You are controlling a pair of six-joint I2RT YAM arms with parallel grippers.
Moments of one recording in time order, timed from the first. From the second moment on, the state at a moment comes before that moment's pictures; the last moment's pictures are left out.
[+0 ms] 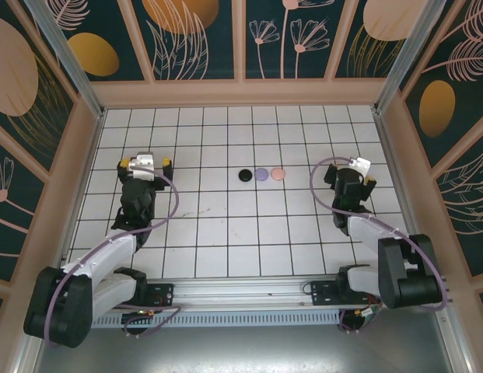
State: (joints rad) left arm -0.25 1.07 0.32 0.66 -0.38 0.09; right arm 0.13 1.27 0.38 0.49 0.50 0.23
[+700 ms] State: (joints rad) left arm -0.04 1.51 0.17 1.23 -0.13 0.01; right arm -0.01 1.54 0.18 1.17 0.16 0.12
